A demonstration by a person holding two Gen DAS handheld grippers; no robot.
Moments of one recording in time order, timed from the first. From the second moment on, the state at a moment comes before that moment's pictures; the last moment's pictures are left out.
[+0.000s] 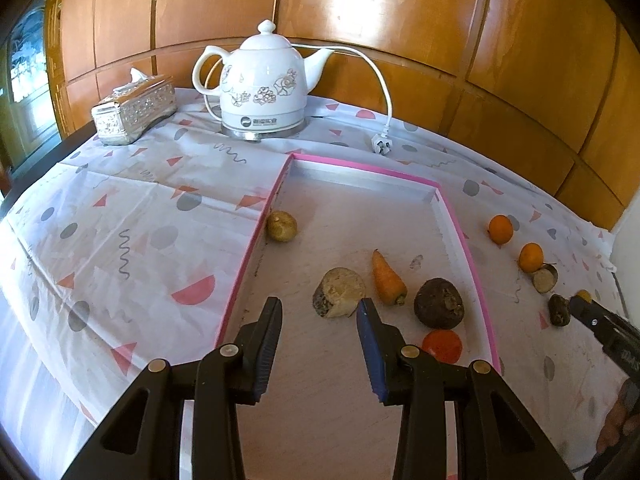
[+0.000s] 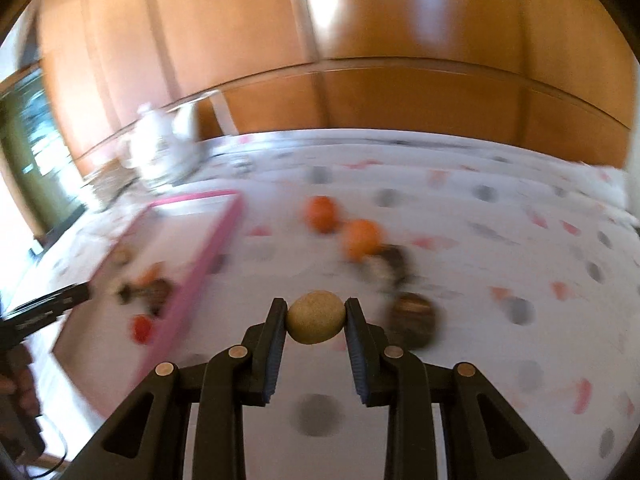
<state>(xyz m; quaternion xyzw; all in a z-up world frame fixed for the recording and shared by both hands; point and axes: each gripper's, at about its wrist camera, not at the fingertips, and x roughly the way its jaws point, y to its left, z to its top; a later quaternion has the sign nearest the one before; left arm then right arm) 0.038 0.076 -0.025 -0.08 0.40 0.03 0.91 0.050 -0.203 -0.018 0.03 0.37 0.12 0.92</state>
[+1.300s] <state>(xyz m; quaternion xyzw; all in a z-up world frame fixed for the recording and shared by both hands) 0.028 0.086 -0.025 -0.08 0.40 0.04 0.91 0.063 -0.066 -0.022 0.01 0.38 0.23 0.89</state>
